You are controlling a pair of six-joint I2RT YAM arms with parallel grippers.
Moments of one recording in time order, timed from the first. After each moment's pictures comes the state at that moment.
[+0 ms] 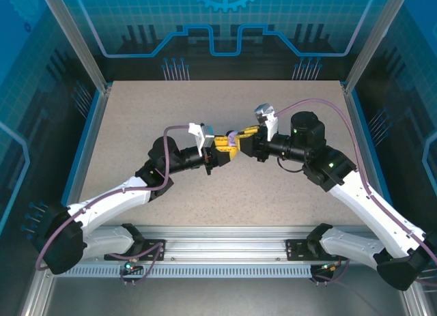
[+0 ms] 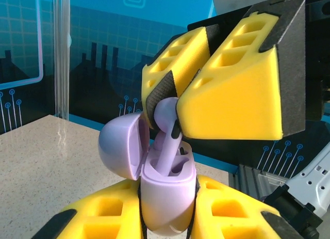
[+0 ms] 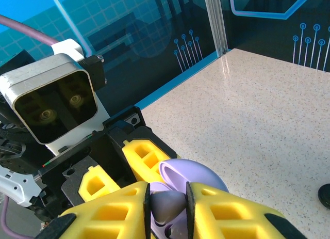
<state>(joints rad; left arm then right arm) -0.68 1.17 0.71 0.57 0.53 -0.24 0.63 1.03 1.12 -0.38 -0.42 0.22</state>
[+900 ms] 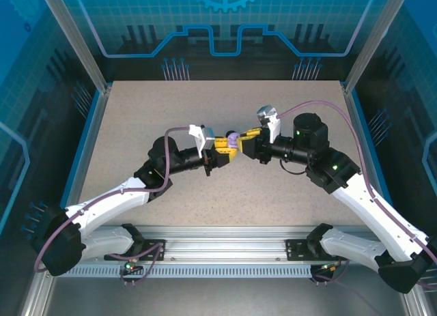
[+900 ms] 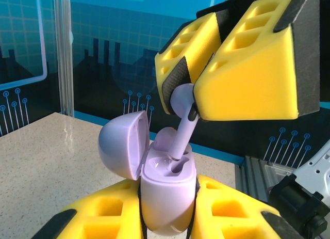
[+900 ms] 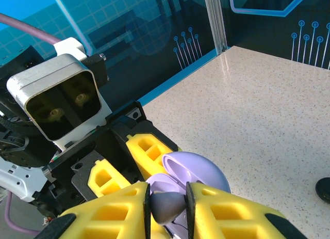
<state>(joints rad) -0.68 1.16 0.71 0.52 0.53 -0.17 0.63 1.00 1.12 -0.42 -0.42 0.22</state>
